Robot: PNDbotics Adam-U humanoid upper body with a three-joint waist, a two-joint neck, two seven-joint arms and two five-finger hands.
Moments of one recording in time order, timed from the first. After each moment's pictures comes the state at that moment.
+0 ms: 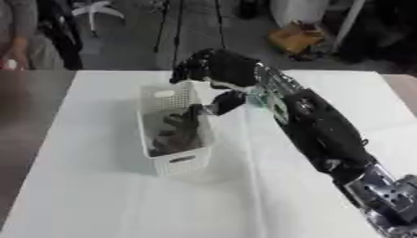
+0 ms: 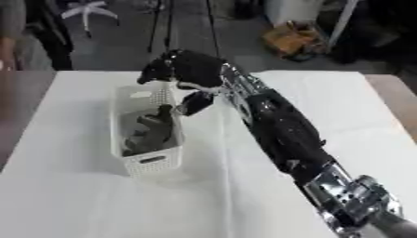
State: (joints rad) left arm -0.39 0.28 0.03 -1.88 0.02 -0.21 -0.09; right arm -0.82 -0.50 0.15 -1.09 1.18 -0.88 -0.22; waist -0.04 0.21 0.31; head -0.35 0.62
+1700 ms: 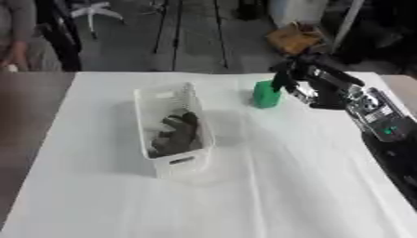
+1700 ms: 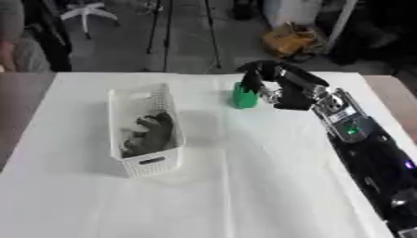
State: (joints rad) left arm -0.37 0.28 0.05 -1.88 0.04 -0.20 -0.04; right arm -0.51 -0.67 -0.05 -1.32 -0.05 -0.55 0.49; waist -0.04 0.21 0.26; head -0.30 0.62
